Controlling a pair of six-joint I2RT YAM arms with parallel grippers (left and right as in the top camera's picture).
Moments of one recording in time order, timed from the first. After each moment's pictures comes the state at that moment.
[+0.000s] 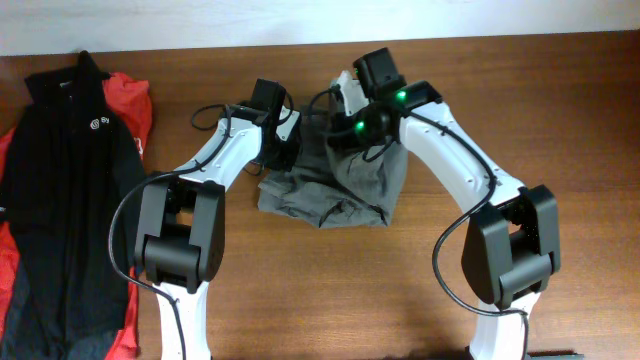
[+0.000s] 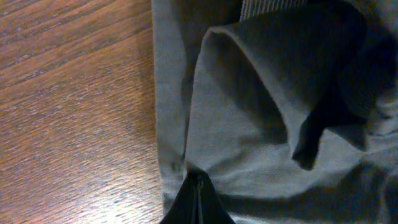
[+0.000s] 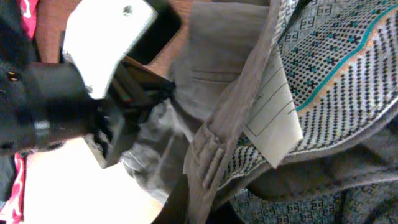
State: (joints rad) left arm -0.30 2.22 1.64 -0.73 0.10 0.07; right arm 0.37 2.03 1.72 -0.81 -0.40 0.21
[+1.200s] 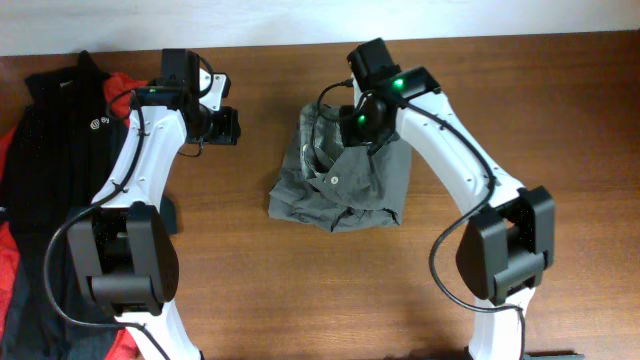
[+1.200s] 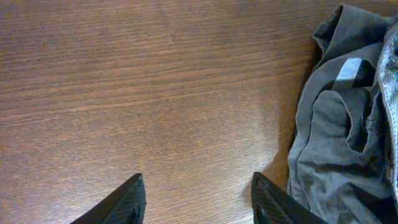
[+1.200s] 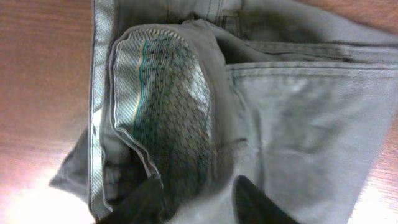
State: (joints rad) left arm -0.04 2.02 1.68 -0.83 0.18 0.06; right arm 0.39 2.07 1.87 -1.02 -0.11 0.32
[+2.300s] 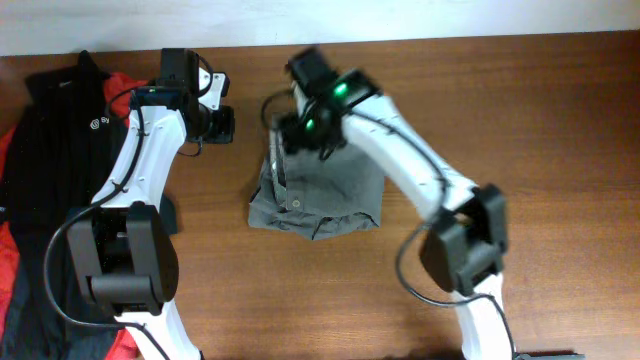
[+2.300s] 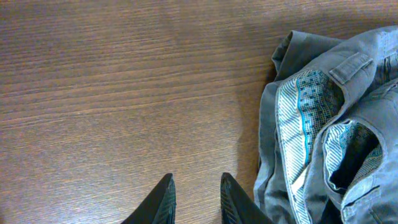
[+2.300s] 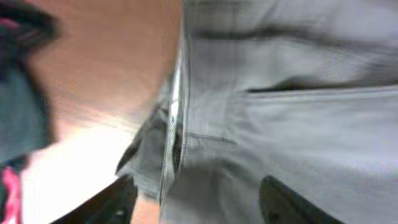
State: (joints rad) left arm -0.04 2.02 1.68 -0.82 0.17 0.06; right arm 0.54 2.20 2.15 -1.13 -0.21 0.36
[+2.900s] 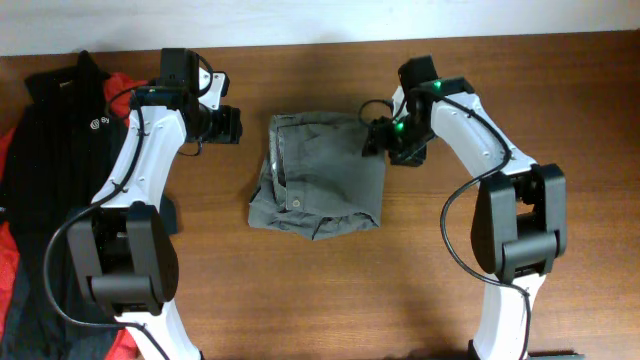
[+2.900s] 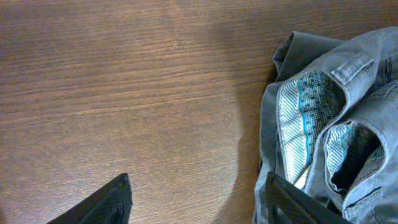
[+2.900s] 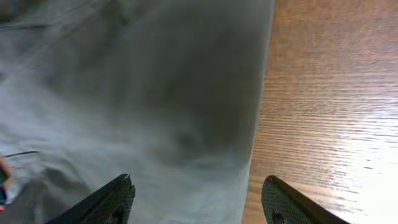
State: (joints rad) left arm -0.04 2.02 1.68 -0.82 0.17 0.06; right arm 0.18 2.14 1.70 -0.97 -0.37 0.37
